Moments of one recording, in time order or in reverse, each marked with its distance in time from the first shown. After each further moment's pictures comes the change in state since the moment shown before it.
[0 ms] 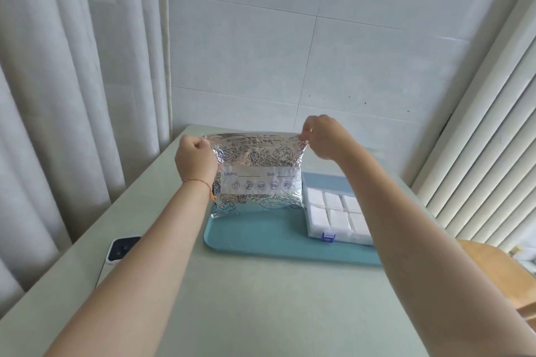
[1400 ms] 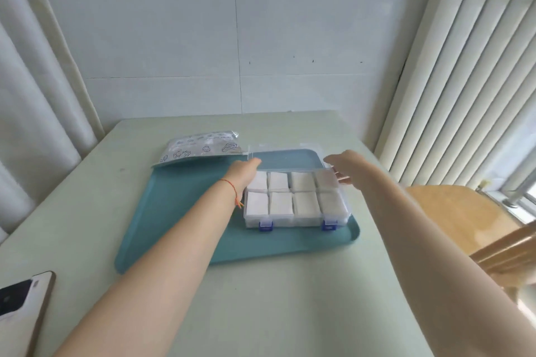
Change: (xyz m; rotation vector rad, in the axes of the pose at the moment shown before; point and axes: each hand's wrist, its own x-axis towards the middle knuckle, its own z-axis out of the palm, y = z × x) left_hand -0.115 -0.001 0.180 0.188 -0.851 -0.356; right_hand -0.029 0.233 0.081 0.763 -0.136 0.788
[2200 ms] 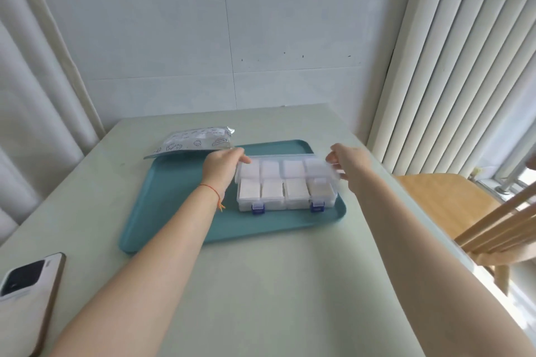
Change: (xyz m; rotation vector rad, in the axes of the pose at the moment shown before) left_hand -0.038 -0.018 -0.017 -0.075 0.152 0.302; right_hand -0.054 0.028 -0.010 0.375 0.114 -0.060
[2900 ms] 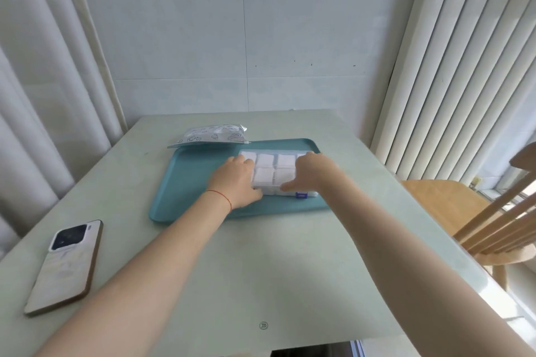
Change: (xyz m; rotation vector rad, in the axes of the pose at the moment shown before) left_hand -0.070 -0.001 -0.026 1.211 -0.132 0.428; right_hand -0.103 -0.014 0.054 -1.385 -0.186 -0.536
